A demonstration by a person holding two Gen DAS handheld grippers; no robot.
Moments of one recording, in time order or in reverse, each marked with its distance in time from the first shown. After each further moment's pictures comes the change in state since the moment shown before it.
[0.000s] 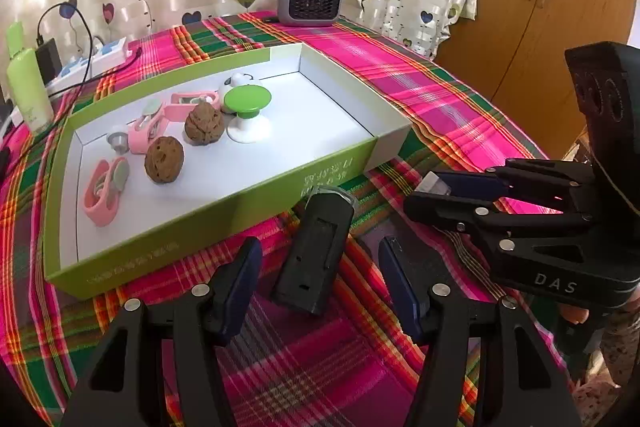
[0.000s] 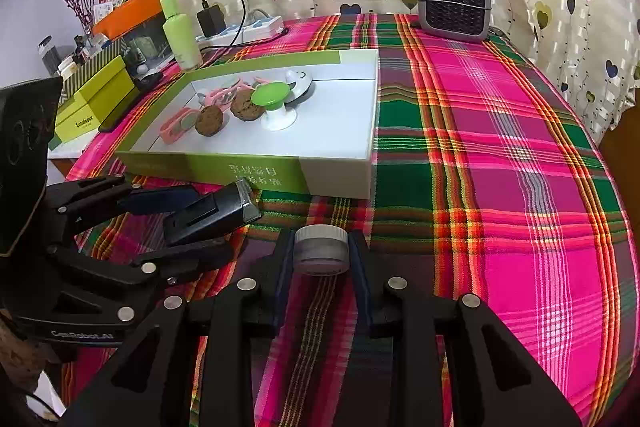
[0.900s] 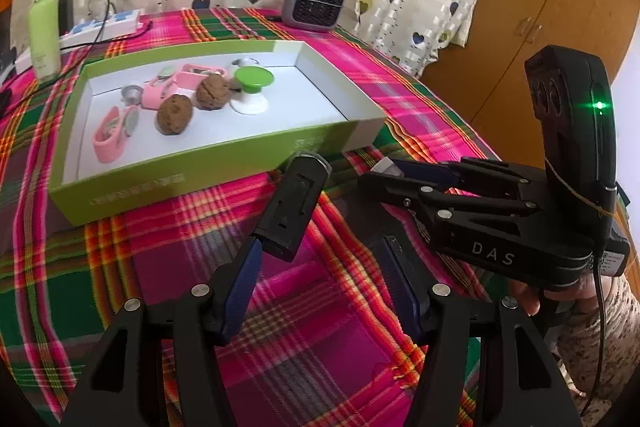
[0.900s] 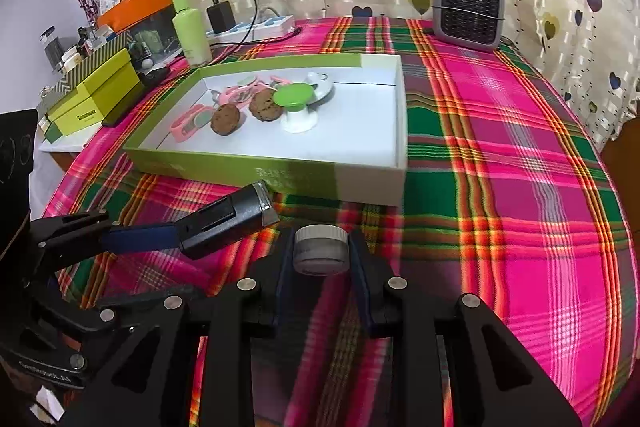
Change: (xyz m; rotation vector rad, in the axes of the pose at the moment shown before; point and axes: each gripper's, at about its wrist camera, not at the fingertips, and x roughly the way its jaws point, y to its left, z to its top) left arm -0.026 0.005 -0.028 -0.117 -0.027 -0.120; right arm 0.002 0.018 0.001 -0.026 -0.003 -0.018
